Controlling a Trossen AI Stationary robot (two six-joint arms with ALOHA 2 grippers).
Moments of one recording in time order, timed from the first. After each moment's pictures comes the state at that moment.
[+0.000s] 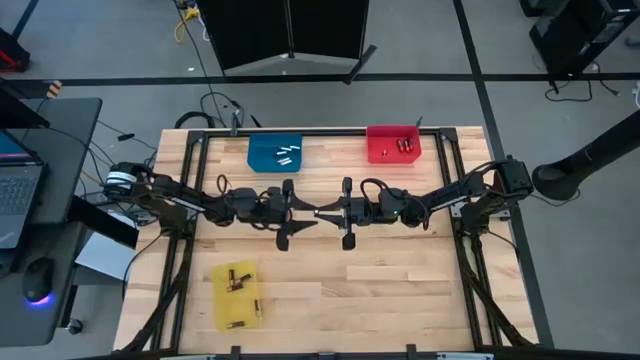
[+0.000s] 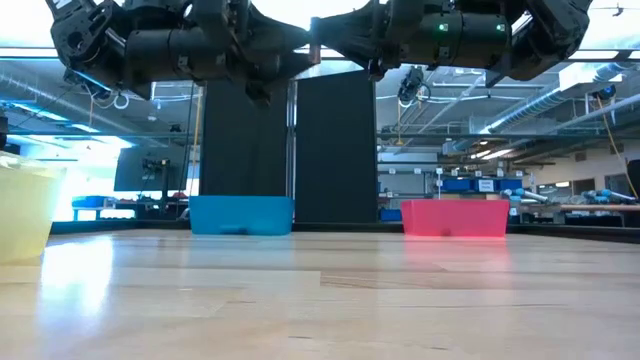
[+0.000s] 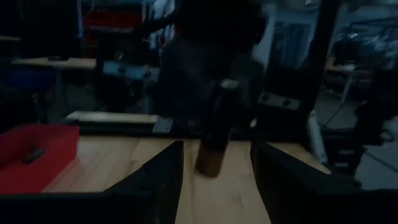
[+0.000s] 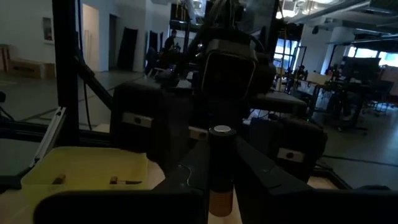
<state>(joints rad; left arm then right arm) -0.04 1.49 0.52 1.05 0.00 -0.08 0.07 1.64 0.71 1.02 0.05 -0.13</state>
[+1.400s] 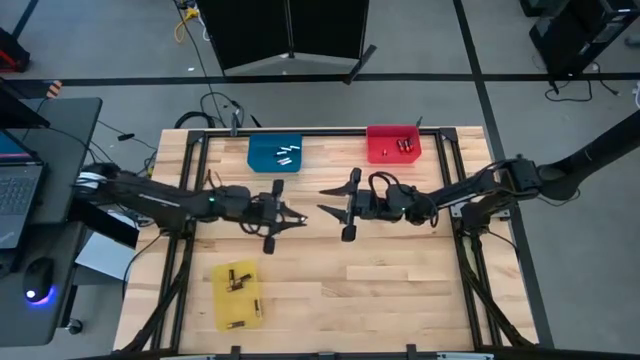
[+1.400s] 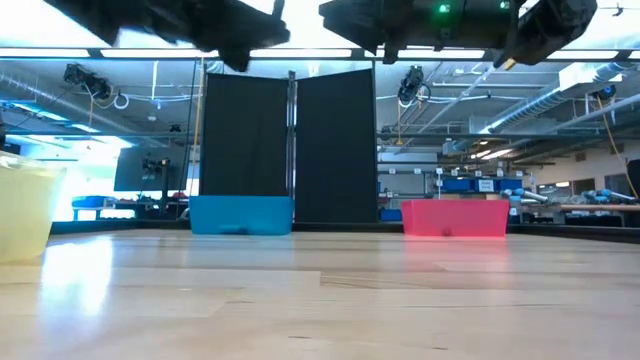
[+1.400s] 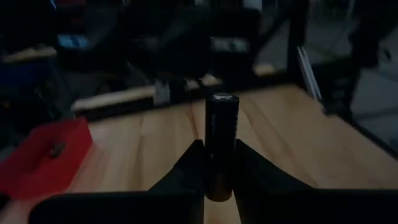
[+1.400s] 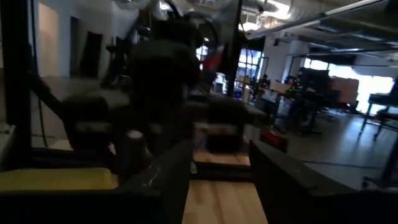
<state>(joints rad) -0.10 1.21 0.61 0.47 -0.01 0.14 0.07 1.56 0.72 1.00 0.20 -0.18</state>
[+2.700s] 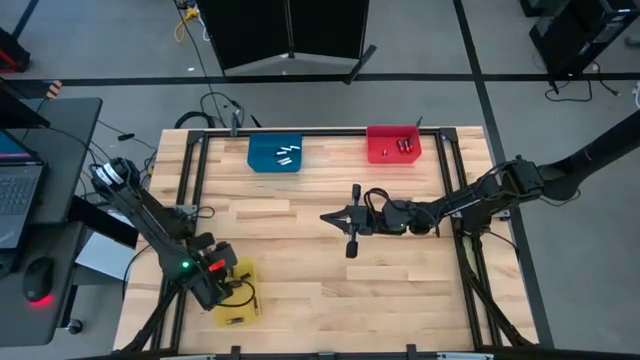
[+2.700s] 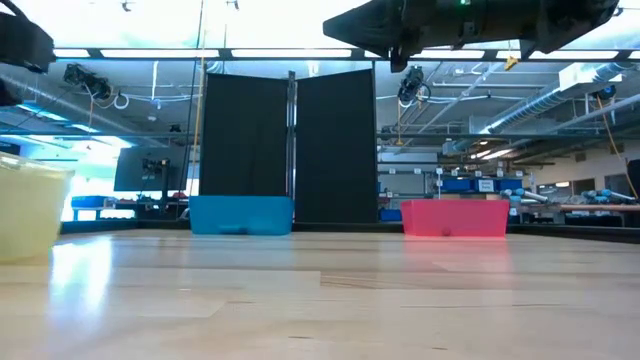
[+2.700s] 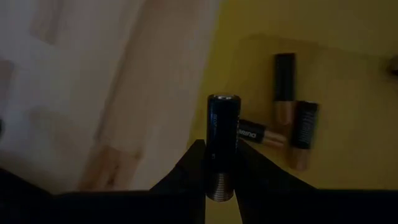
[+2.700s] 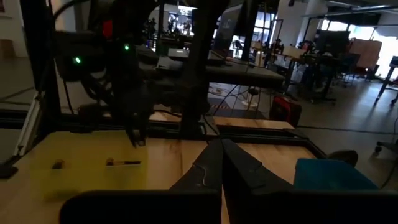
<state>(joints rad) -0.87 1.36 0.82 -1.02 -0.27 -1.29 0.19 1.55 0.72 0.82 0.30 -0.11</state>
